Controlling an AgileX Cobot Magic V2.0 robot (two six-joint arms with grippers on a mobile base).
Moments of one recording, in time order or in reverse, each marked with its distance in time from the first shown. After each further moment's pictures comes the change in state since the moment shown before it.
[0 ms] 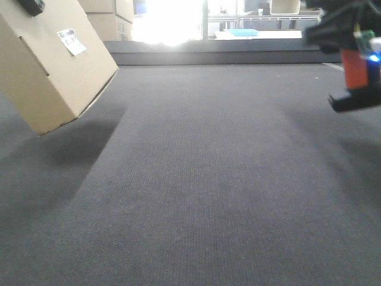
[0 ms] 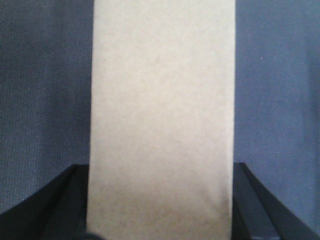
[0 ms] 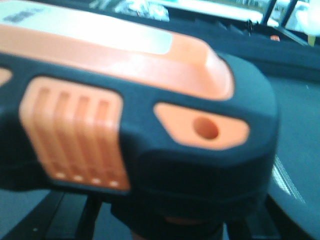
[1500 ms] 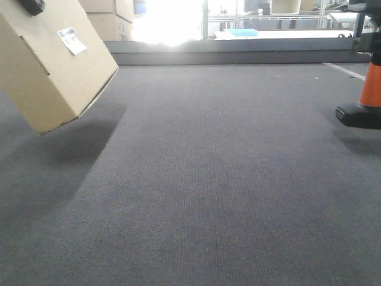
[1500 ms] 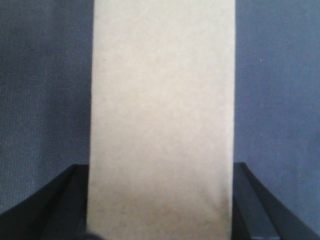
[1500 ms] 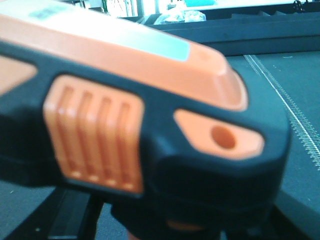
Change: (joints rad) left arm 0.000 0.000 0.000 0.000 -0.005 0.000; right arm -0.387 -0.001 0.172 -0.879 -0.068 0.860
